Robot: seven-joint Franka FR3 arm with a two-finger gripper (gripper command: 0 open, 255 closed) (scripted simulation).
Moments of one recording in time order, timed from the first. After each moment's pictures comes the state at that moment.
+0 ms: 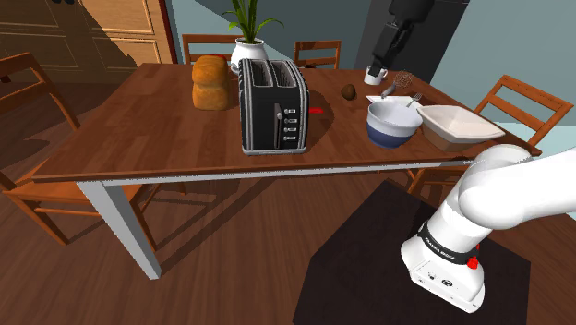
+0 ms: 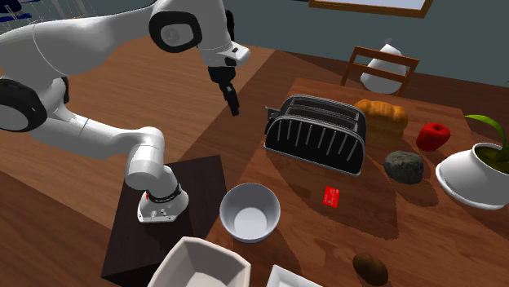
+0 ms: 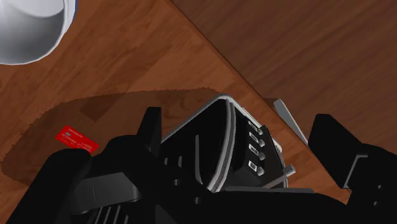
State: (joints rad) arm -0.02 -0.83 0.05 -2.29 0.05 1.60 -0.11
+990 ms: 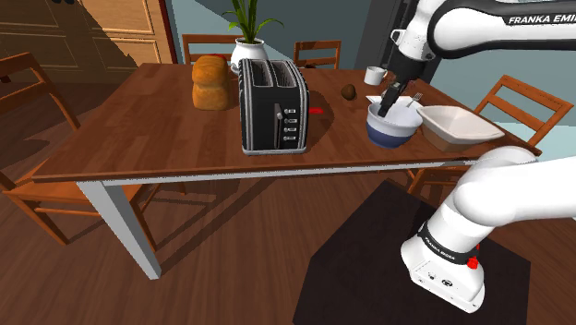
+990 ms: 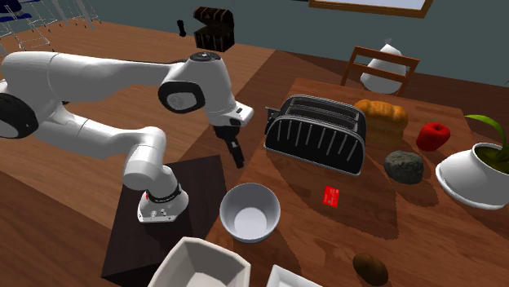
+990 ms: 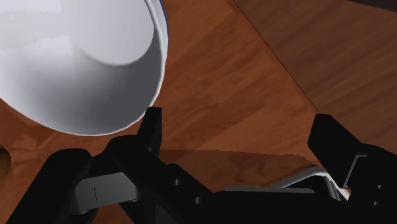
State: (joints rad) arm -0.13 -0.92 -0.09 -2.68 -0.18 1.91 -0.29
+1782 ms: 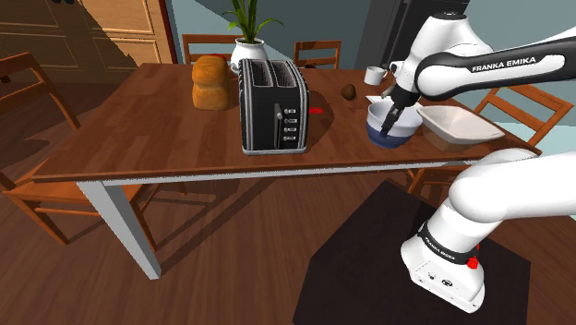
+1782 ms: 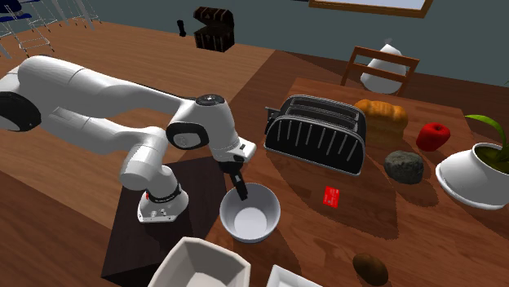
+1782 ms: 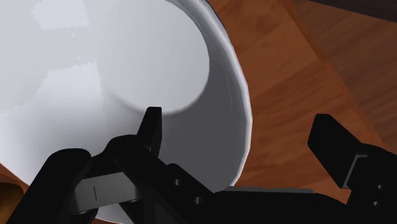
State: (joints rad) arm -0.23 -0.84 -0.21 -2.86 -0.35 2.21 -0.36
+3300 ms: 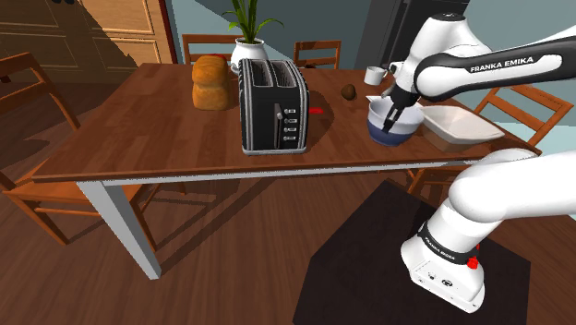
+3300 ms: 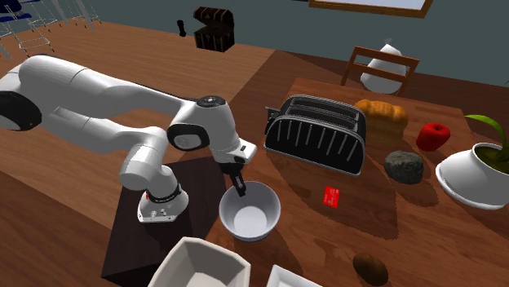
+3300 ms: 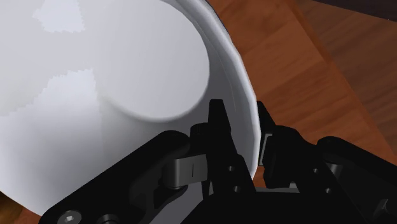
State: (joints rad) arm -0.24 -0.83 -0.21 -2.86 -0.36 2.22 -0.37
